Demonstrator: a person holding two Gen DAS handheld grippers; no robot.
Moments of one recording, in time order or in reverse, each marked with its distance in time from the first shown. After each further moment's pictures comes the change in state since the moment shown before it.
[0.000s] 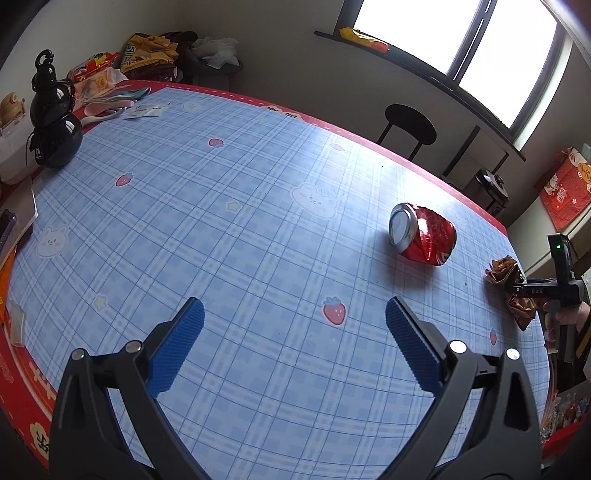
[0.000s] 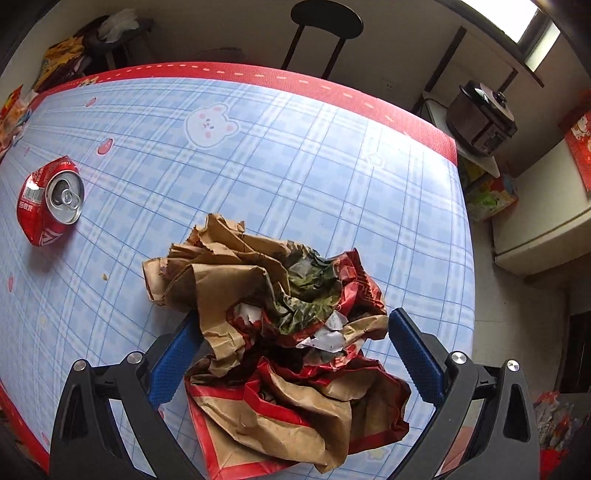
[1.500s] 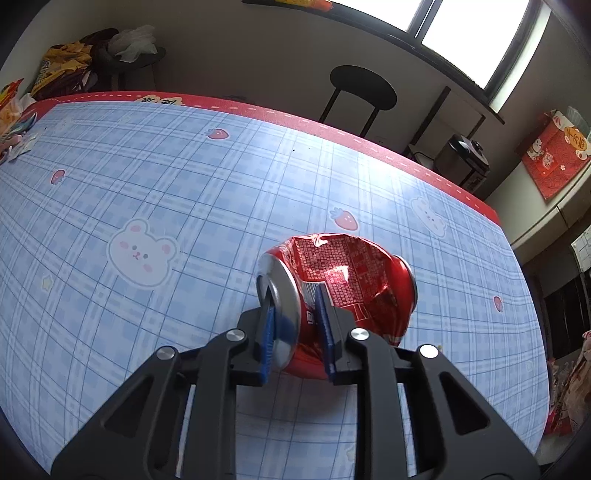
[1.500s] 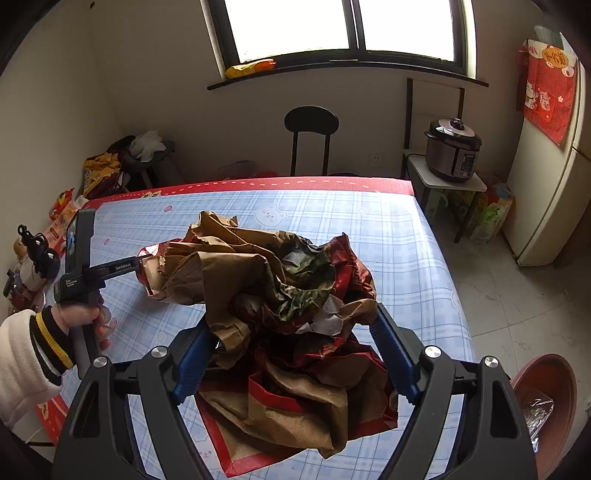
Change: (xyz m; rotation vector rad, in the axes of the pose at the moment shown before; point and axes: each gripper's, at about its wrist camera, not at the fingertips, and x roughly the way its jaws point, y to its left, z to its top) left arm 0.145 -0.139 0.063 0.132 0.091 -0.100; right arm -0.150 0.000 -0.118 0.240 -0.459 0.171
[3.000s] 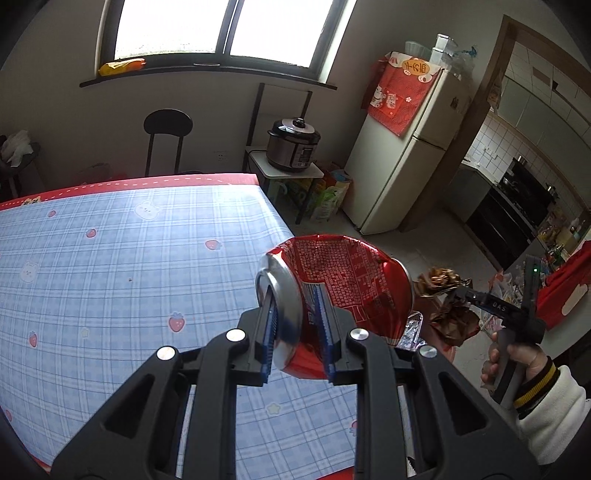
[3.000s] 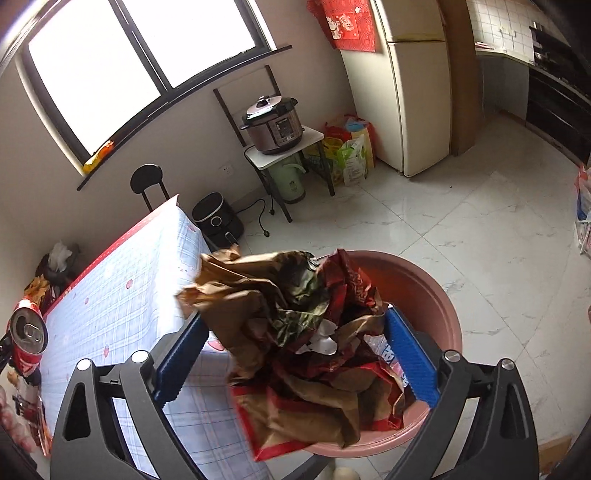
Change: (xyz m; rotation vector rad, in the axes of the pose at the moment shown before) left arm -0.204 -0.317 -0.158 0.376 -0.083 -0.323; right arm -0.145 -0.309 -0.134 0.483 -0.057 -0.243
